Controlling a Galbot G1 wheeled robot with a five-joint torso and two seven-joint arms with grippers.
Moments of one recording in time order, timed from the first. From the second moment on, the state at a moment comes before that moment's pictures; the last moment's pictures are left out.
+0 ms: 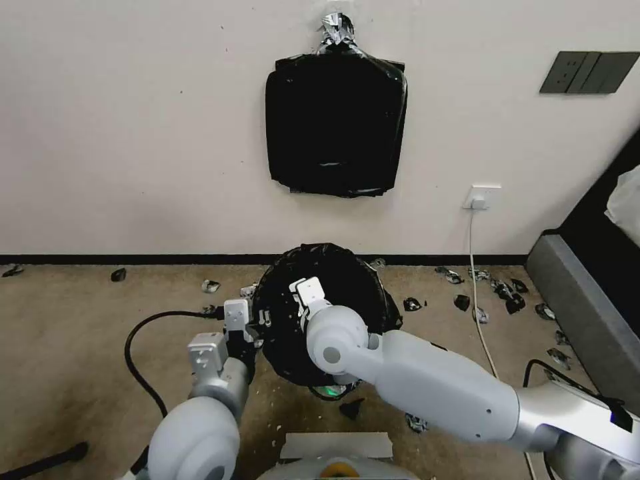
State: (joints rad) left arm 1.49 -1.02 -0.12 -2.35 -0.71 0.36 -0.70; right arm -0.54 1.21 -0.66 1.80 1.28 -0.72 1.03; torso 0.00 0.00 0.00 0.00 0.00
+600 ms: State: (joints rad) left arm 1.50 -1.02 -0.14 -2.34 -0.77 0.37 -0.72; right arm -0.56 1.13 -0.63 1.91 1.31 -0.72 1.00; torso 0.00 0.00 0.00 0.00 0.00
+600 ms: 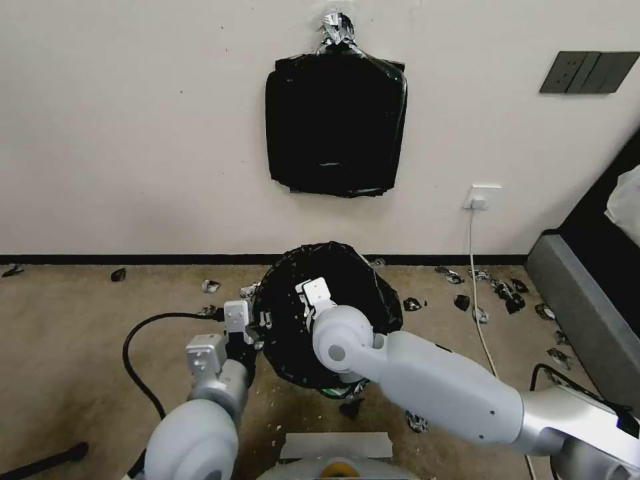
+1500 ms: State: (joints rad) left arm 1.38 -1.16 -0.09 -2.09 -1.10 0.40 -0.93; right arm -0.84 0.75 -0.34 2.32 1.27 -0.72 0.66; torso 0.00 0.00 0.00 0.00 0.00
